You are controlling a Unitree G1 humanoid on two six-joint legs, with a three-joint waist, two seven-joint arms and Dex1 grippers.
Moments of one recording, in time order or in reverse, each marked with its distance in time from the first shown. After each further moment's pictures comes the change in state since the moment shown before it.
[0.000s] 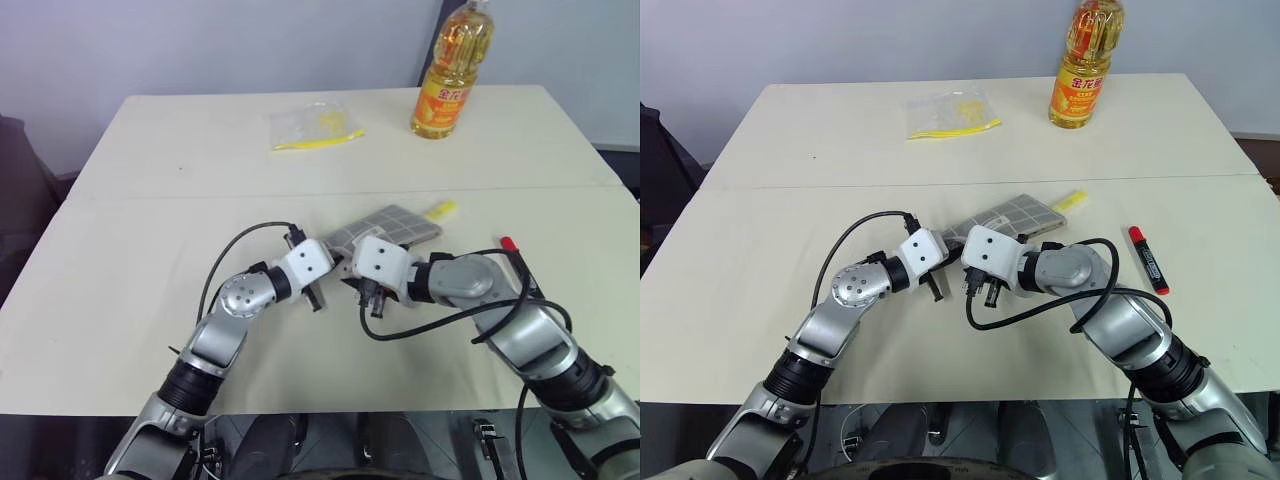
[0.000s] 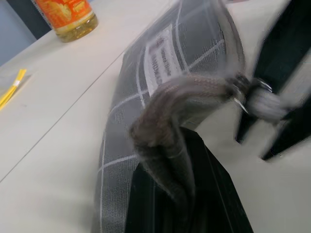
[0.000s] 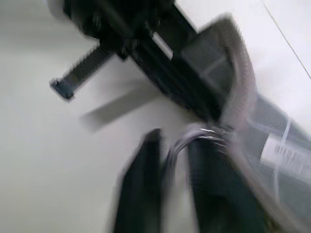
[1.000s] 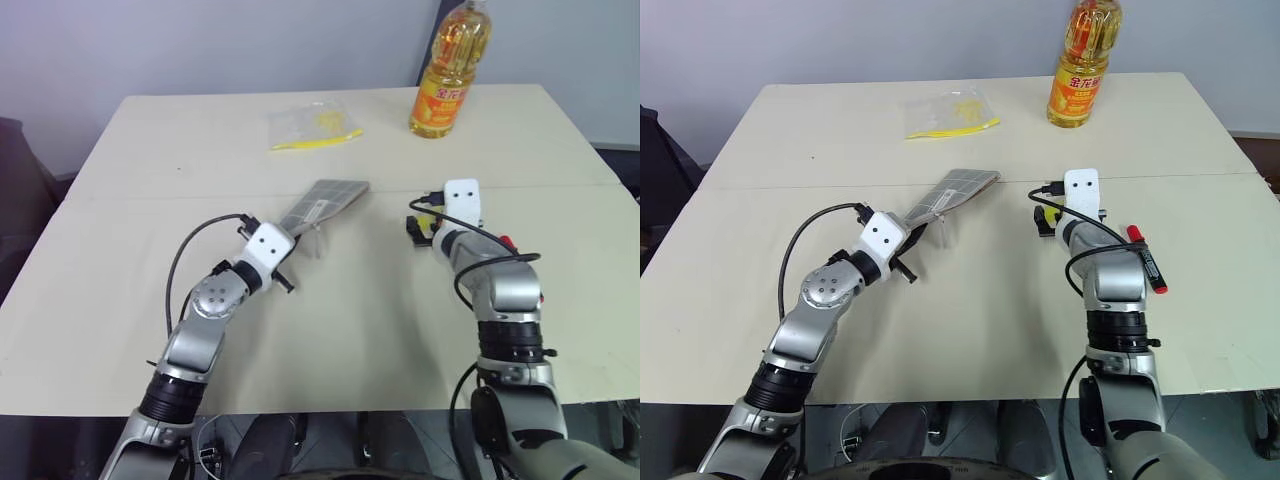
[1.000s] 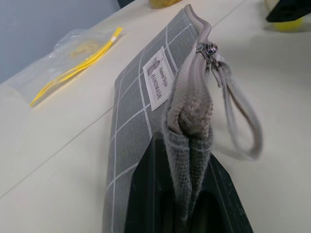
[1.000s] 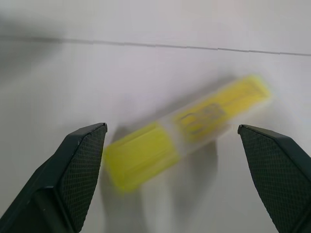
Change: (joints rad) left arm 0.068 0.007 0.146 -0.070 -0.005 0.098 0.176; right arm -0.082 0.452 -0.577 0.562 -0.005 0.040 -0.732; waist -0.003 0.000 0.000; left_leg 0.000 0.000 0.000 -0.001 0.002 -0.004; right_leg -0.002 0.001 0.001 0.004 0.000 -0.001
